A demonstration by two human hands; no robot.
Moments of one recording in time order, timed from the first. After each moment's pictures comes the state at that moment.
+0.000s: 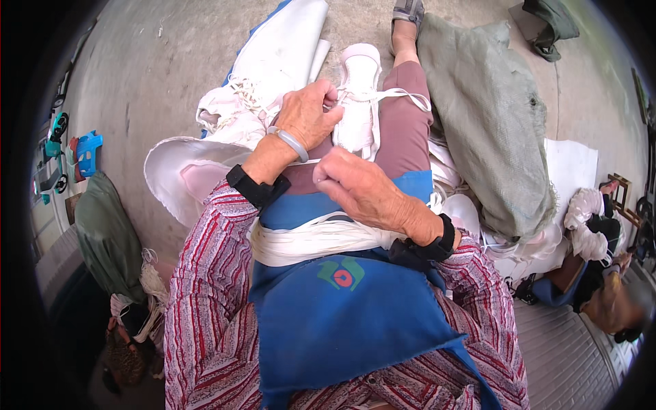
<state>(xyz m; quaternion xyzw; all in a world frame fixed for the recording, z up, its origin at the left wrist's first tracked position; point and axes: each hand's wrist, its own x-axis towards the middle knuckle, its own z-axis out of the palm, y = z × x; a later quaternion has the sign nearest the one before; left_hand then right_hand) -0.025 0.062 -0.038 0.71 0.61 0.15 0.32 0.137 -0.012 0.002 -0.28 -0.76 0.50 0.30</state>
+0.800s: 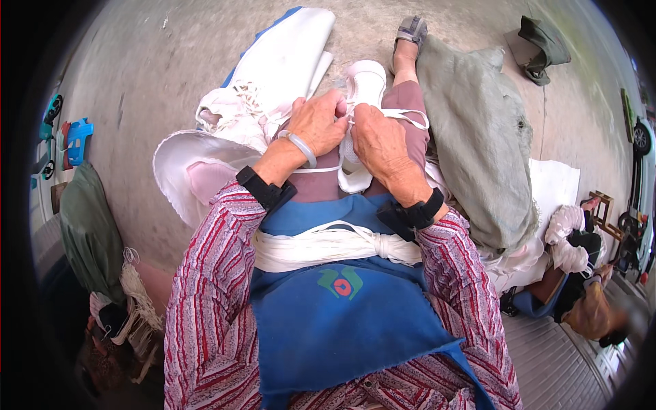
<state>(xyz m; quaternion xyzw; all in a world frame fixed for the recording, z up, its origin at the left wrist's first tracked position) -0.027 0.061 -0.038 0.70 0.61 0.16 0.34 0.126 0.045 -0.036 -0.54 -0.81 0.19 0.14</state>
